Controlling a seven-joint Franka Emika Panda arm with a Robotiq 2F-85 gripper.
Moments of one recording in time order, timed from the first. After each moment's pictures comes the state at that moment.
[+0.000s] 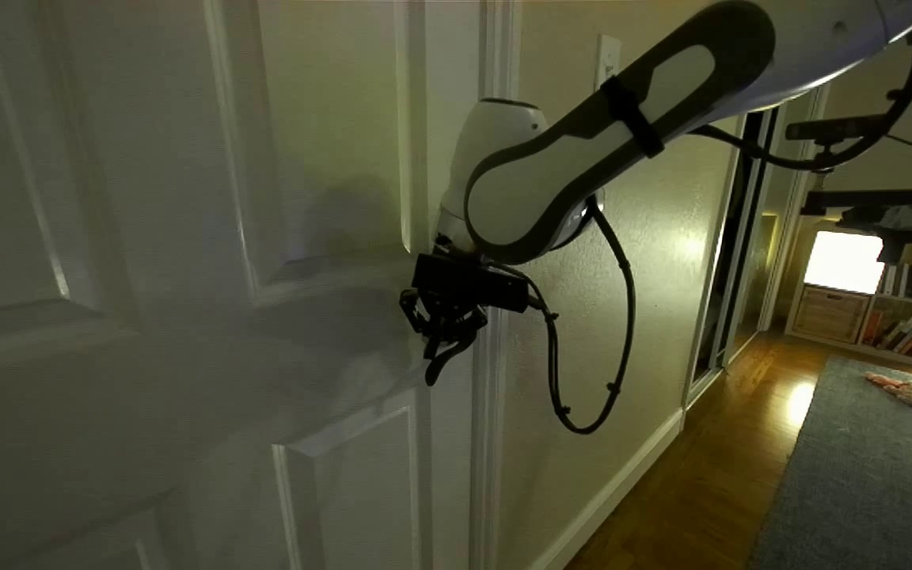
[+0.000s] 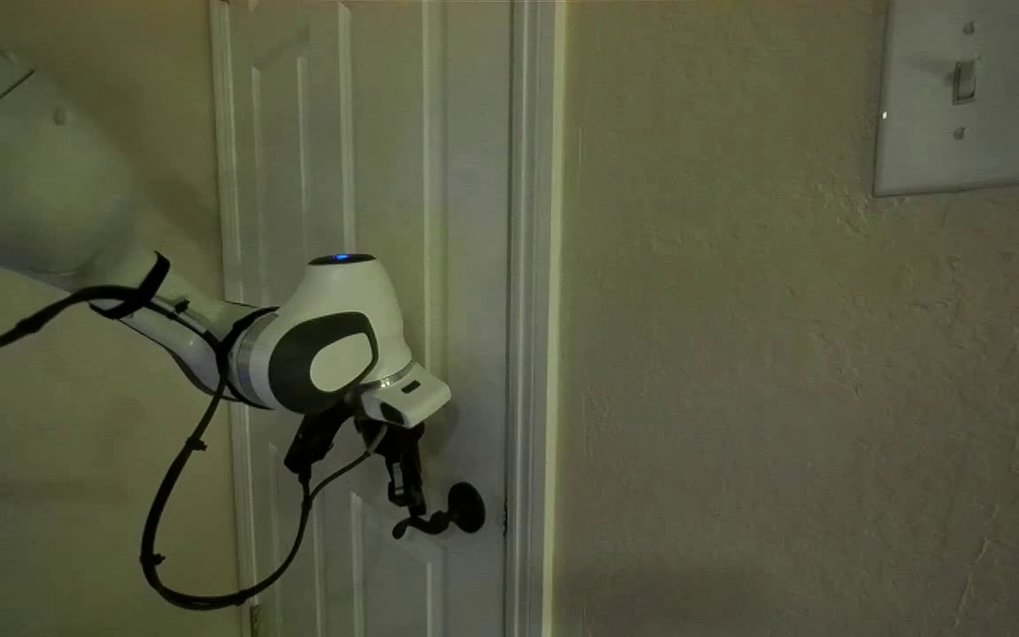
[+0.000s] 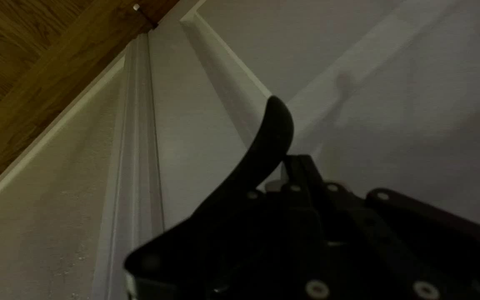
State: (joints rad) arm 0.20 0.87 -0.06 -1.36 0.05 2.59 0.91
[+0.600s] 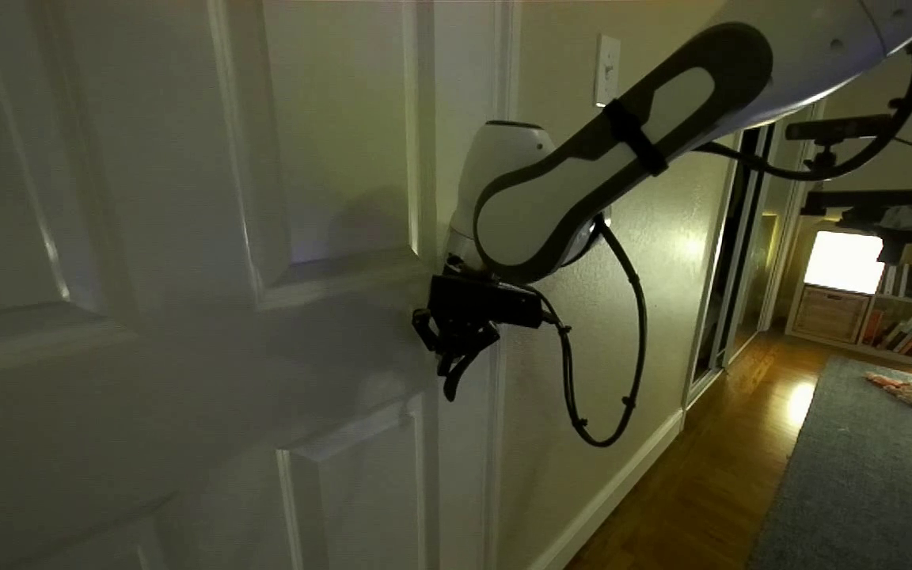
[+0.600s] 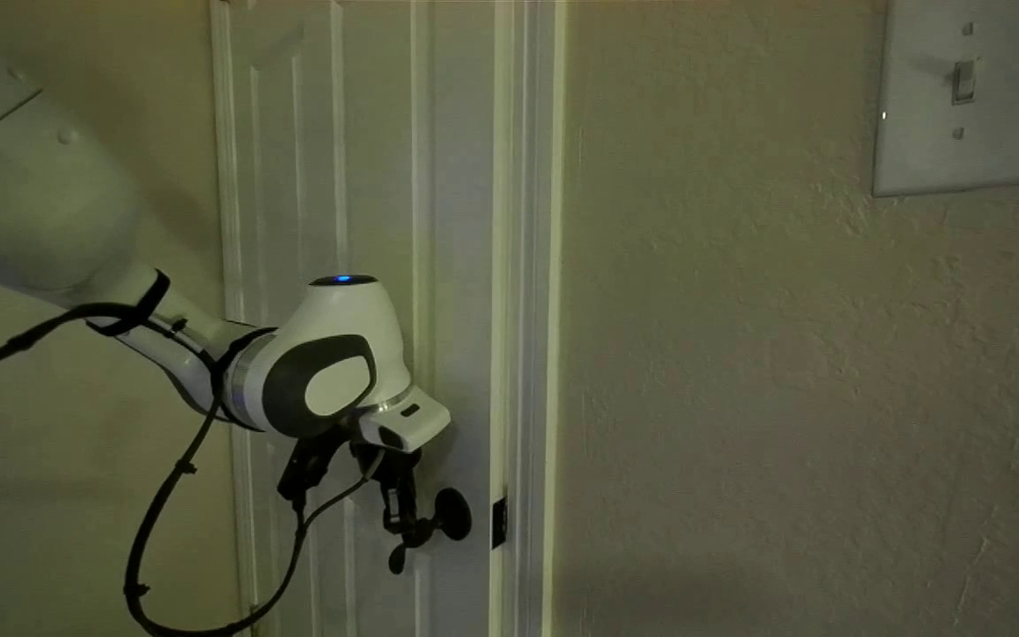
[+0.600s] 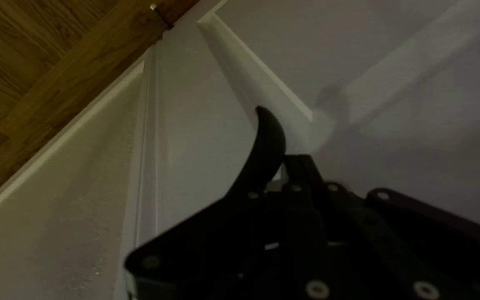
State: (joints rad) arm 0.20 0.88 -0.07 -1.40 0.06 2.59 0.87
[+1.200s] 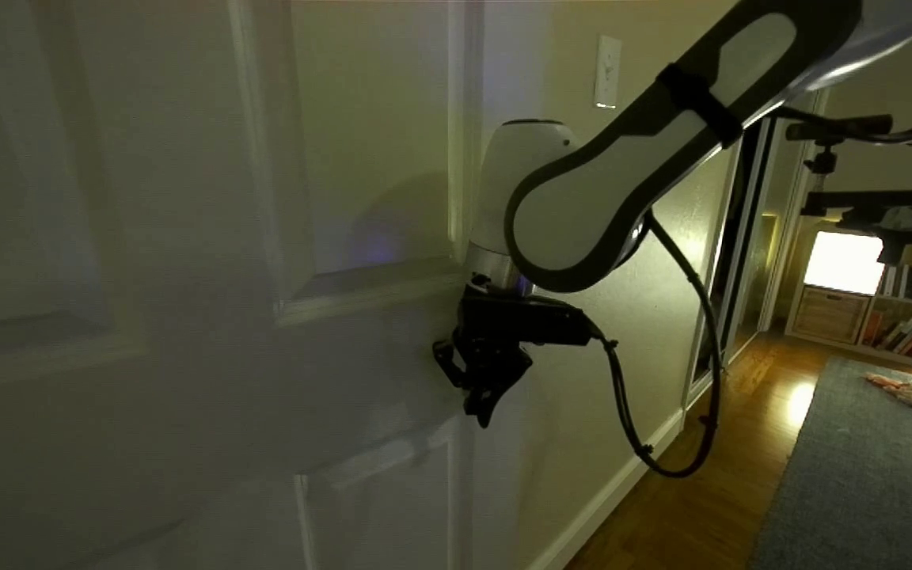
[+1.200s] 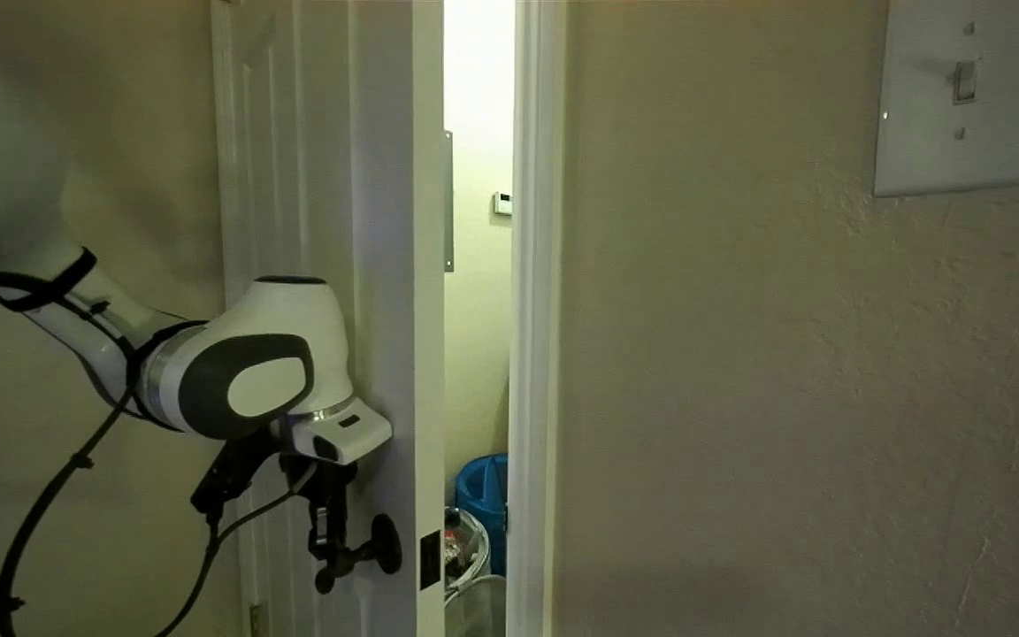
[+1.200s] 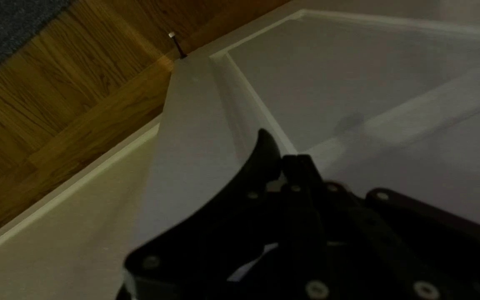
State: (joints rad) arm 0.22 0.72 -0.02 -1.67 0.06 2.58 0.82
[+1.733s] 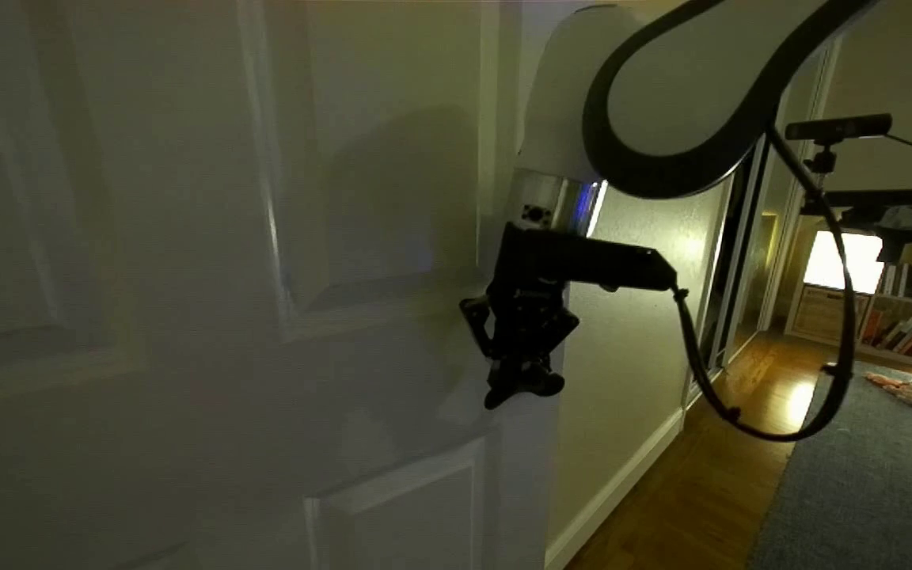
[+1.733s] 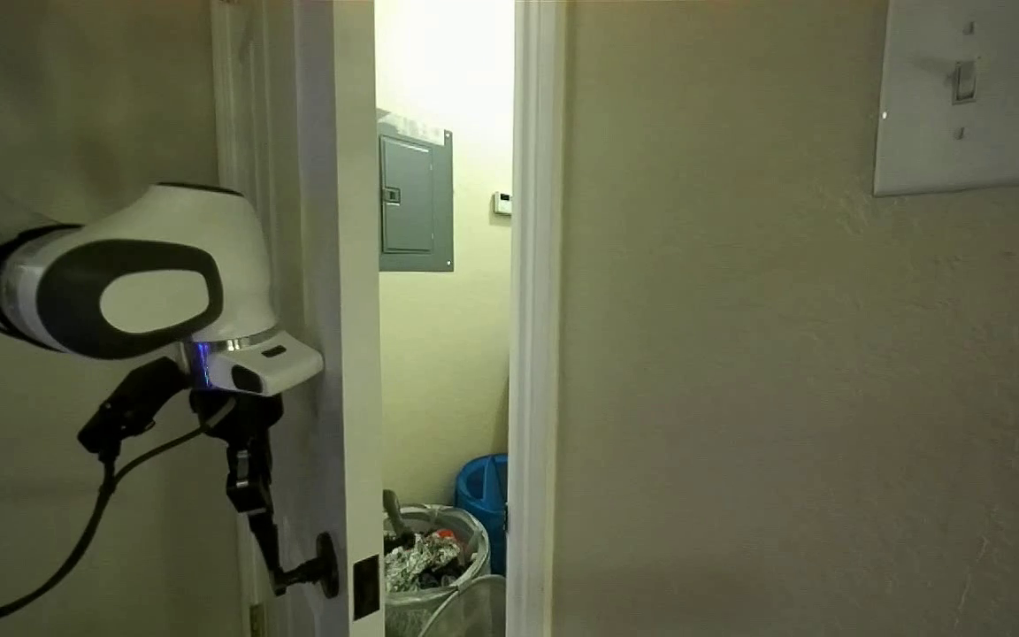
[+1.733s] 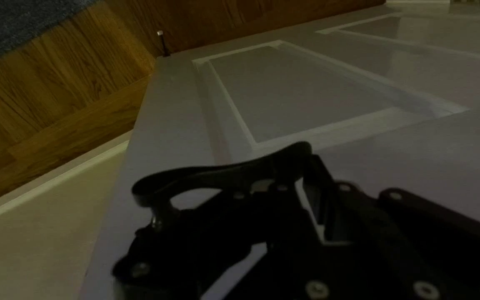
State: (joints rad) arm 0.22 0.41 0.05 -1.97 0.09 2.59 0.69
